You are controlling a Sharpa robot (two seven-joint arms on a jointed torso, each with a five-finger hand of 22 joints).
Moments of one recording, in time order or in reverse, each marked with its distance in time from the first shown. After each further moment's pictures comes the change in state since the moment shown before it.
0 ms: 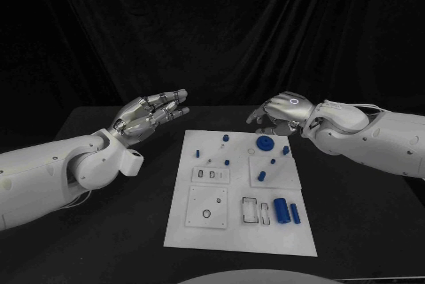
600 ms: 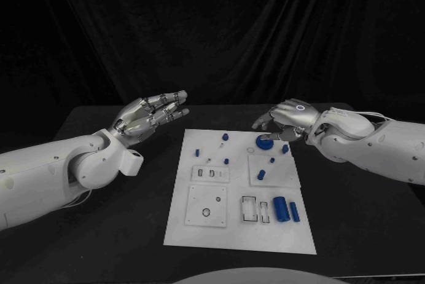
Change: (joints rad) left arm -0.010 0.001 0.000 -0.012 0.000 0.010 -0.008; left_hand 0.000 0.000 0.008 -0.002 0.000 0.000 0.000 0.000 0.000 0.000 0.000 0.000 0.000 0.000 0.000 0.000 0.000 0.000 0.000 0.000 0.000 0.000; right arm -0.042 -0.019 -0.001 -0.008 0.055 0.005 0.012; right_hand 0.039 -0.009 -0.014 0.038 0.011 0.023 0.016 -0.023 -0.025 0.044 0.007 -0.124 -0.067 0.128 -0.002 0.187 0.277 -0.039 0.103 -0.004 0.154 0.151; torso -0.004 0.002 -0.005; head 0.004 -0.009
